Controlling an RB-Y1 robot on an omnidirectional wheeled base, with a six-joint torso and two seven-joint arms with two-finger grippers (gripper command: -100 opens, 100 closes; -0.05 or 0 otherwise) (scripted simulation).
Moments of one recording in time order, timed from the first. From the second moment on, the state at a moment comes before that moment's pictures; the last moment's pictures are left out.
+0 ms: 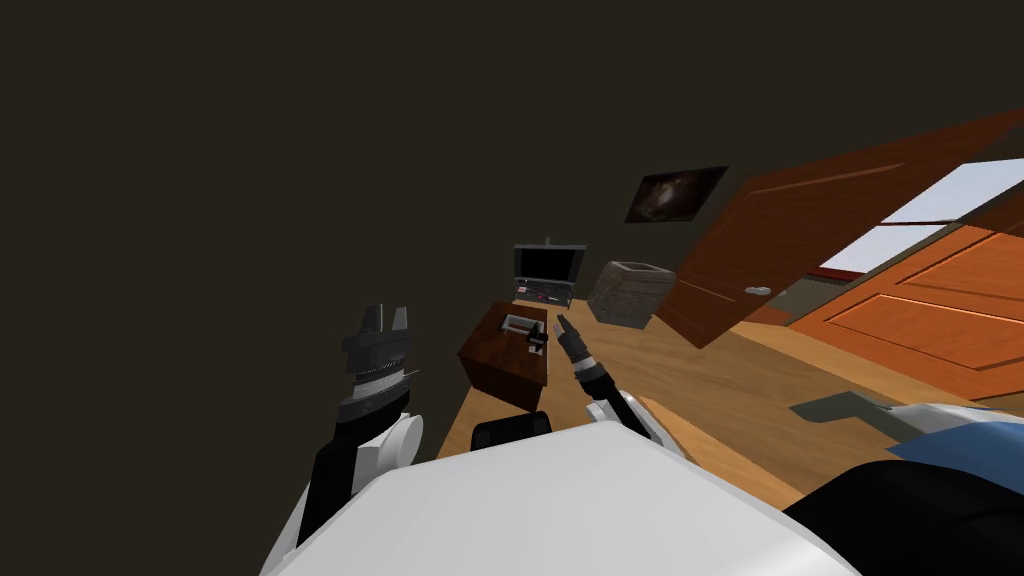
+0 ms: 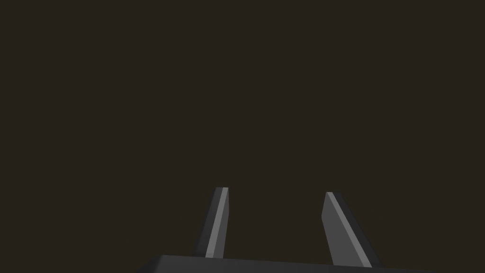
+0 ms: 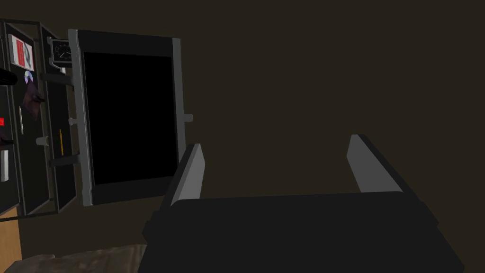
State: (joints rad) left arm 0.51 0.03 -0.03 -2.34 0.07 -0.50 0.05; right arm 0.52 -0.30 0.14 -2.06 0.02 -0.41 -0.01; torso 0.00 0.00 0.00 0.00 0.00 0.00
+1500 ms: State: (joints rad) left arm 0.51 0.03 -0.03 -2.34 0.07 -0.50 0.05; right arm 0.46 -0.67 0.28 -1.61 0.12 -0.51 0.14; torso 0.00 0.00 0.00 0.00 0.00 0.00
